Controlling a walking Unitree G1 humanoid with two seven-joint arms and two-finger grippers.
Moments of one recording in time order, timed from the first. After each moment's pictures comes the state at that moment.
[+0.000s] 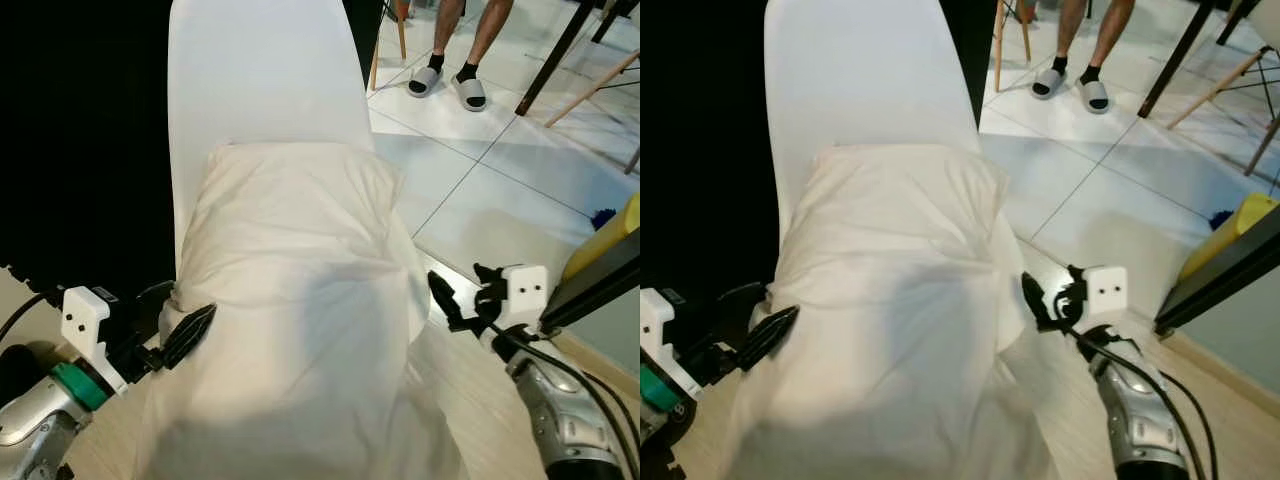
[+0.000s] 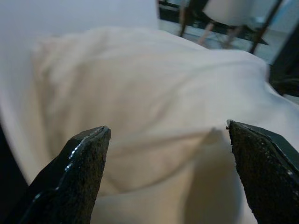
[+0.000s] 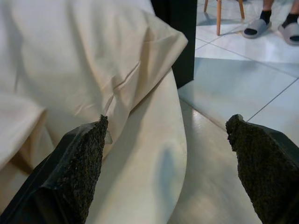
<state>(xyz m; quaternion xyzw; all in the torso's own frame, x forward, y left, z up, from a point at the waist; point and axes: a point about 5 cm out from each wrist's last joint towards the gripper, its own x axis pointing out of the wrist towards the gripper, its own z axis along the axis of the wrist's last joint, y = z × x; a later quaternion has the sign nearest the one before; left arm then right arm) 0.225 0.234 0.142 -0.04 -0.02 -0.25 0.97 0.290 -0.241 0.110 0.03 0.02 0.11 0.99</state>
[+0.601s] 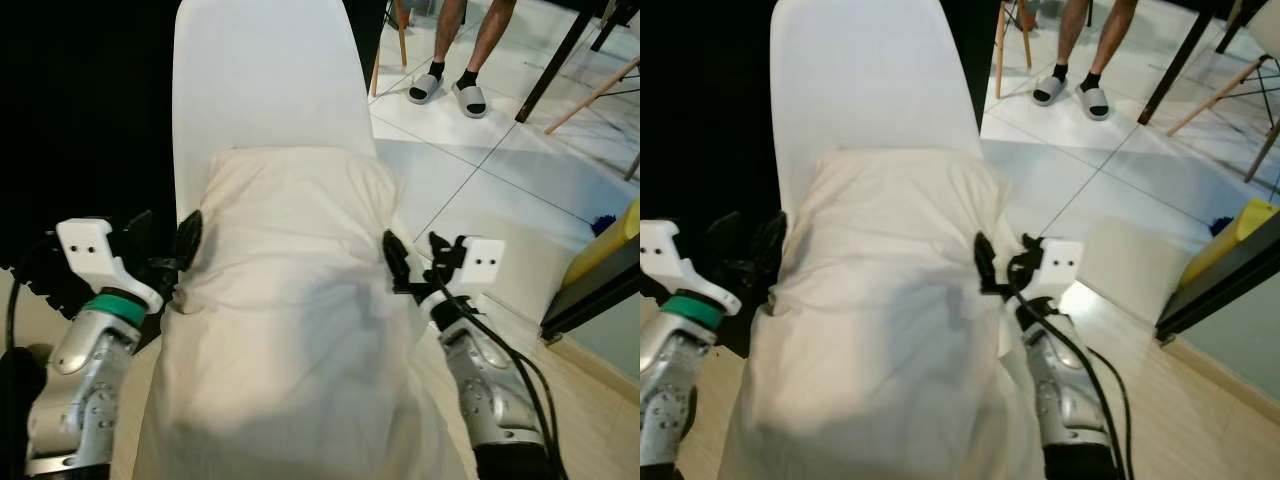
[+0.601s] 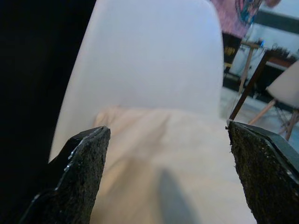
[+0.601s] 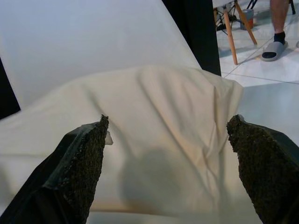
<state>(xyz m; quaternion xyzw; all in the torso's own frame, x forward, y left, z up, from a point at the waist) 0.281 0.194 0.179 -0.13 -0.11 -0.10 0.98 0.308 -0.146 0.135 0.14 -0.06 0.10 0.98</state>
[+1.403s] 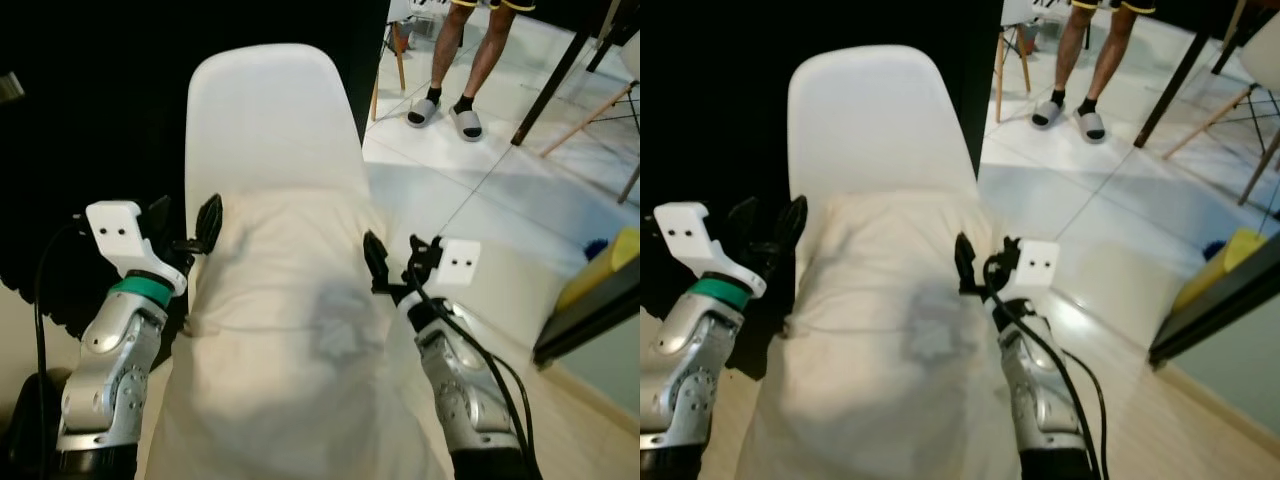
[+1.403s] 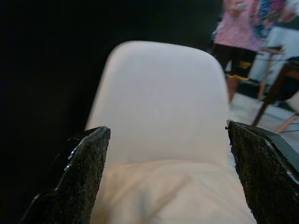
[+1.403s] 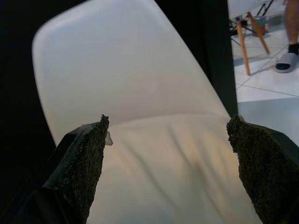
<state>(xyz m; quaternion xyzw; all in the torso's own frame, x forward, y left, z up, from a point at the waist) 0.294 0.184 0.183 -0.10 -0.11 -0.07 0.99 0.306 -0.125 0.134 0.15 -0.05 0.11 0.98</state>
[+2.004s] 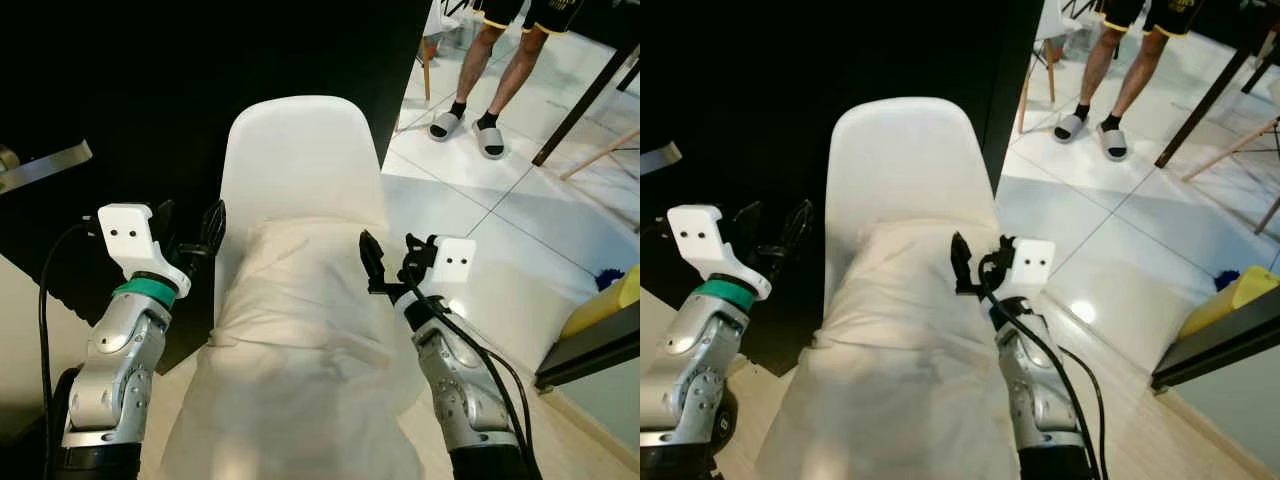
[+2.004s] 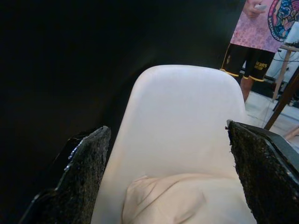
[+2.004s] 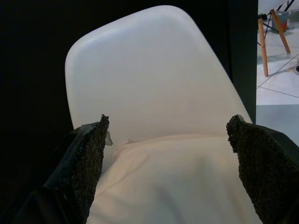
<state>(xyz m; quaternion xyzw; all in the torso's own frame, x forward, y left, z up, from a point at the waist) 0.296 0.181 0.178 -0.09 -0.10 -0.07 0.99 0.306 -0.121 0.134 0.14 -0.04 0.11 0.98</state>
